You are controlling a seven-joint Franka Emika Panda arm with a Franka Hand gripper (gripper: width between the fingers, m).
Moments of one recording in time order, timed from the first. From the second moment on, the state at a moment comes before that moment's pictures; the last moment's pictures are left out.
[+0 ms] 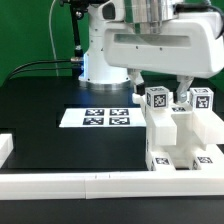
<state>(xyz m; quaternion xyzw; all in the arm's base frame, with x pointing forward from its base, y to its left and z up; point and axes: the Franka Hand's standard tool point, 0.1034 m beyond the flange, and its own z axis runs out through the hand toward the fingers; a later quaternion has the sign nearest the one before) 0.552 0.061 0.119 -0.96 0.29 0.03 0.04</state>
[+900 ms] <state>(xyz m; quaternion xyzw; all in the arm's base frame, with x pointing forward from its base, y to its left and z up) 0.554 0.048 0.113 -1.00 -0.07 -0.03 0.02</state>
